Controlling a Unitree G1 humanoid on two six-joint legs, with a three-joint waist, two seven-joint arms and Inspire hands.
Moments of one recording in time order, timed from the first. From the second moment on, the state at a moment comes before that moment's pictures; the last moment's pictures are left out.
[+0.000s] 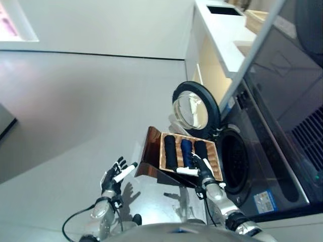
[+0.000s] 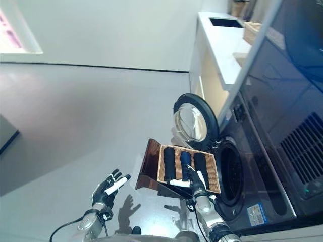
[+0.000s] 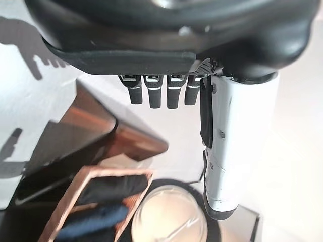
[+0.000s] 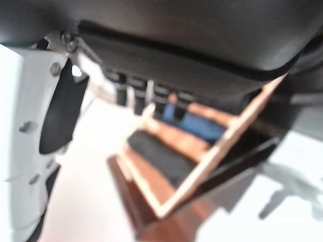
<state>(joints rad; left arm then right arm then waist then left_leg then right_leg) 0.12 0.20 -0.21 0.67 -0.59 -0.23 0.03 -0.11 -0.22 0.35 0.87 0.22 -0.17 -0.19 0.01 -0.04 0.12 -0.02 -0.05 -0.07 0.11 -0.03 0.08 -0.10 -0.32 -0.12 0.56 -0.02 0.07</state>
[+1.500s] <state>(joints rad) 0.06 0.17 -0.26 0.68 -0.64 -0.23 0.11 -0.23 -0.20 0.39 0.88 0.24 -0.18 -0.23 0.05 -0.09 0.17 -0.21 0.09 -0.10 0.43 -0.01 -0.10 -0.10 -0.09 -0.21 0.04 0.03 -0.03</state>
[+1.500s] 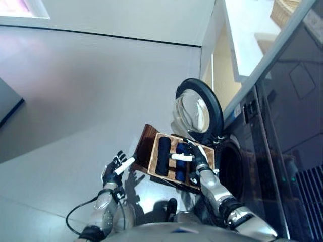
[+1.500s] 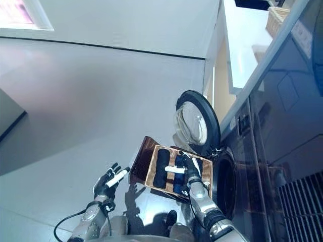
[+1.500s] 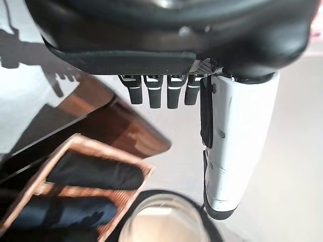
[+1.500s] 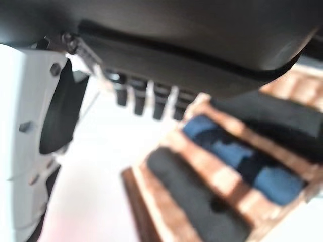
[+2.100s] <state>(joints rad) -0.10 0.17 -0.24 0.71 -0.64 -0.27 0.15 -0.36 -0.20 0.39 0.95 0.25 -0.17 -0.26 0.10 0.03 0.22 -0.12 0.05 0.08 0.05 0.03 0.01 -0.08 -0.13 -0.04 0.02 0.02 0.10</state>
